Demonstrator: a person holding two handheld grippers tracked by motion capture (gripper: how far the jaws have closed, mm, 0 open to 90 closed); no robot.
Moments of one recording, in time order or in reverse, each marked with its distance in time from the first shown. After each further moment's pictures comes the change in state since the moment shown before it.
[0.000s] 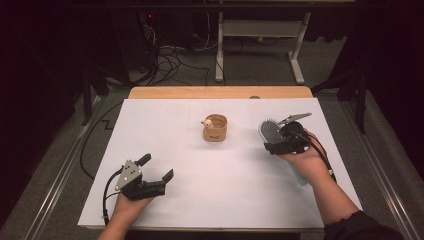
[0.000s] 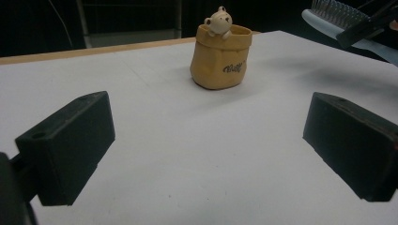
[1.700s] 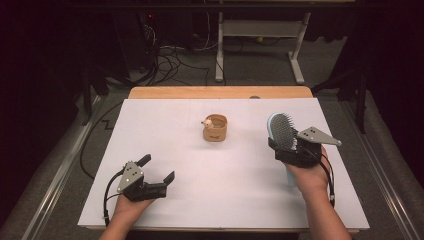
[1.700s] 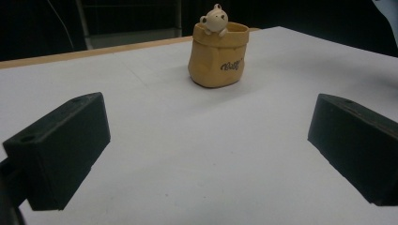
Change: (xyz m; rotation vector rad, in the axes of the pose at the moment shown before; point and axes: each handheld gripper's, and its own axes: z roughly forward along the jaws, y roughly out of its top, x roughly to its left) left arm -0.004 0.000 0.000 0.007 0.010 0.025; right arm 0.018 -0.041 -0.038 -0.516 -0.023 0.083
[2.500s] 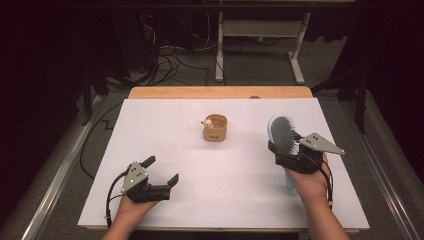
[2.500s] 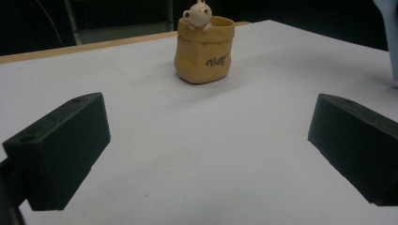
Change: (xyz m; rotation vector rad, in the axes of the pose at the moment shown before) left arm -0.010 0.005 0.002 0.017 -0.035 -0.002; right arm 0.006 -0.008 -0.009 -0.077 0.020 -0.010
